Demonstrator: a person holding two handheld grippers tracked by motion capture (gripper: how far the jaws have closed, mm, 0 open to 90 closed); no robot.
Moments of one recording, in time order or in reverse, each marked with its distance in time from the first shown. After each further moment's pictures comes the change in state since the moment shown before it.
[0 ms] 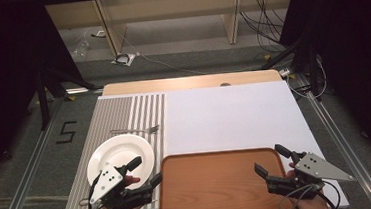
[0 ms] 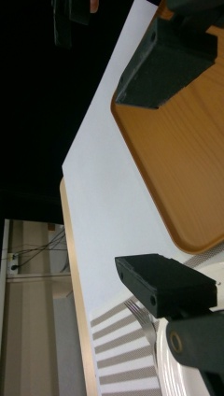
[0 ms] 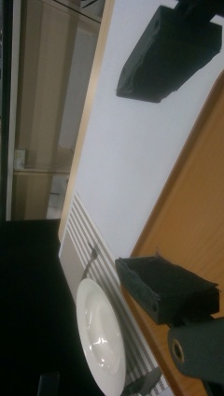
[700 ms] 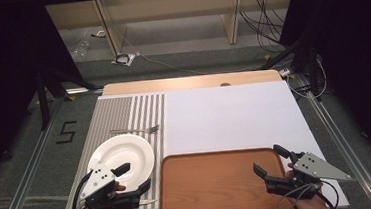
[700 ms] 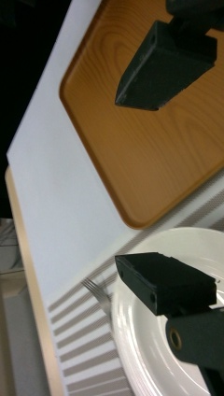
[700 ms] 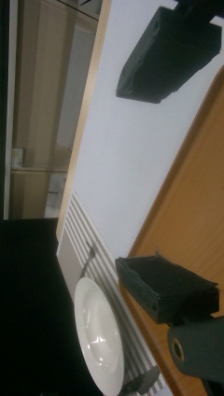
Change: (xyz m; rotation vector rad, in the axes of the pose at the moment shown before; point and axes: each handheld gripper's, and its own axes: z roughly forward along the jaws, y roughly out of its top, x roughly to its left) left arm 0.009 0.021 -0.025 0.243 0.036 0.054; right arm 0.001 -0.001 0.002 0.010 0.005 0.001
